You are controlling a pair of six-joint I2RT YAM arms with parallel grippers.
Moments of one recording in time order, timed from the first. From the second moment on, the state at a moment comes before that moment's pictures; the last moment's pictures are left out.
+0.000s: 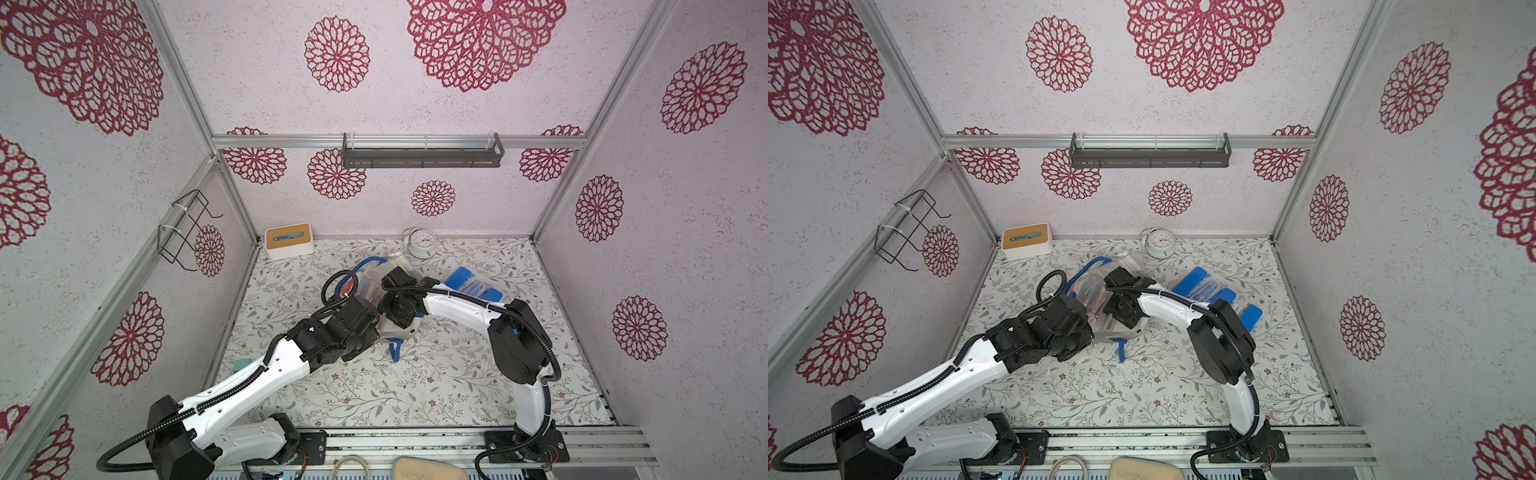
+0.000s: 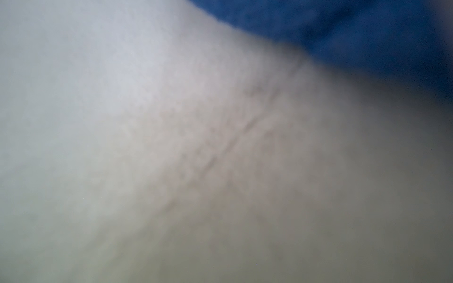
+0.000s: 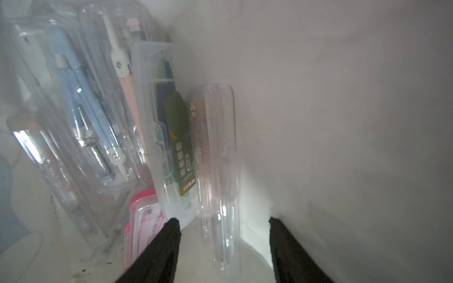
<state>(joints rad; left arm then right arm) -0.84 1.18 1.05 -0.82 -0.17 -1.31 0.80 2.02 1.56 -0.61 -0.06 1.23</state>
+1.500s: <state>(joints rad) -0.83 1.17 1.03 -0.80 -0.20 -1.35 0.49 1.18 1.02 -0.35 -0.15 1.09</state>
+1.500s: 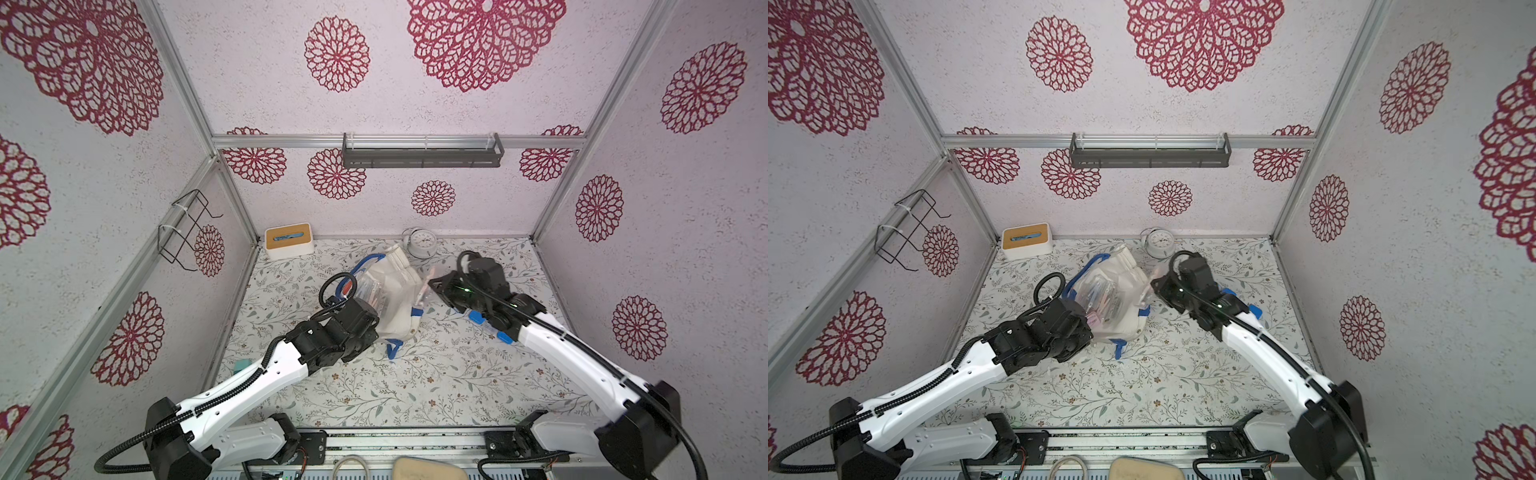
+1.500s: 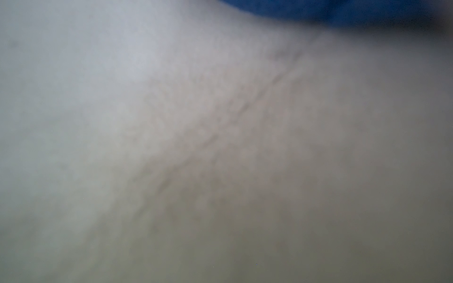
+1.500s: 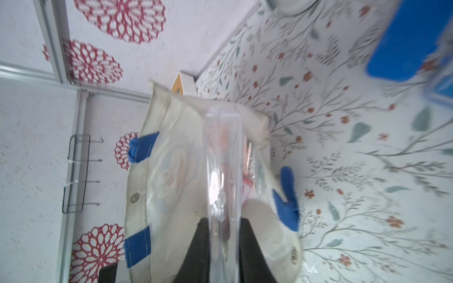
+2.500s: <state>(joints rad) -0.80 1.17 1.04 -0.80 -0.16 -1.31 0.32 1.78 0.78 0.33 -0.40 1.26</state>
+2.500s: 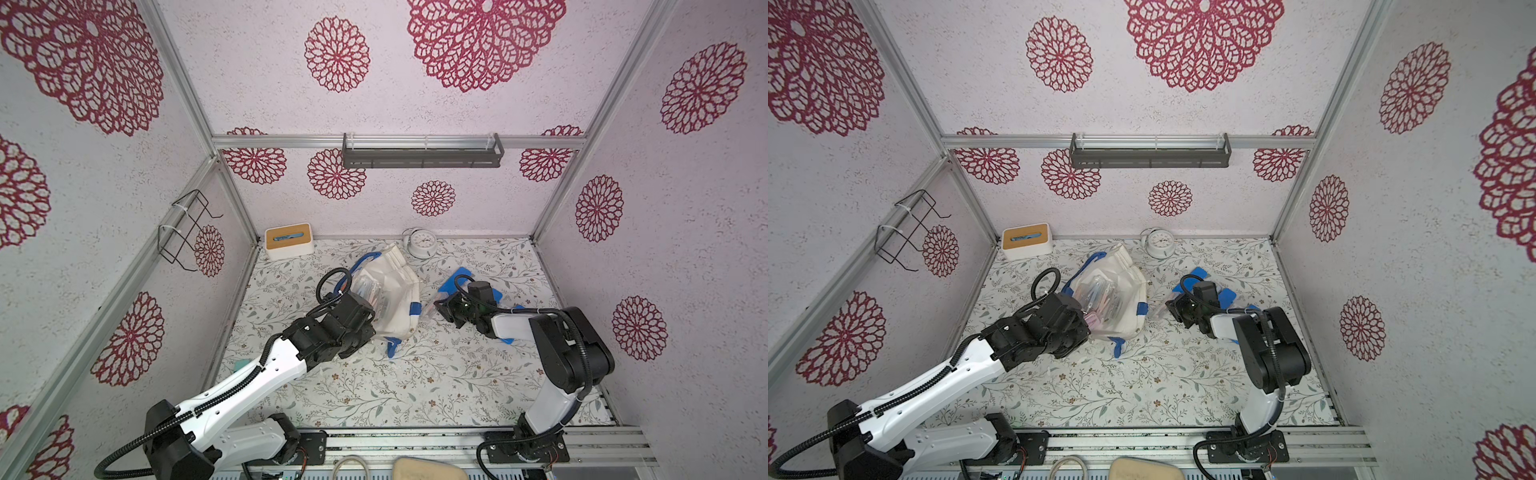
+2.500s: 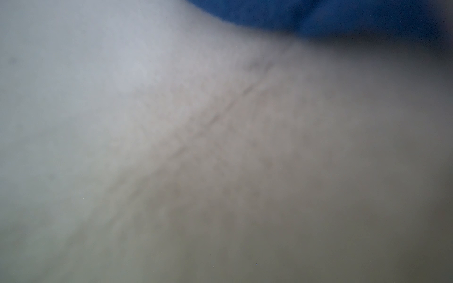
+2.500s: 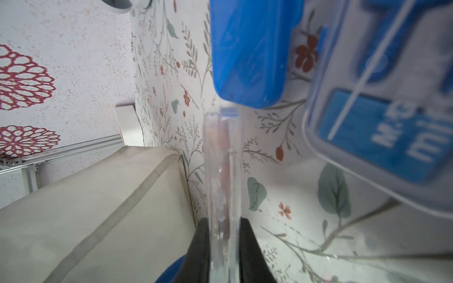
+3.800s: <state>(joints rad) -0.80 1.20 1.06 -0.80 -0.18 -1.31 0.73 1.45 1.21 -0.35 -0.17 1.15</state>
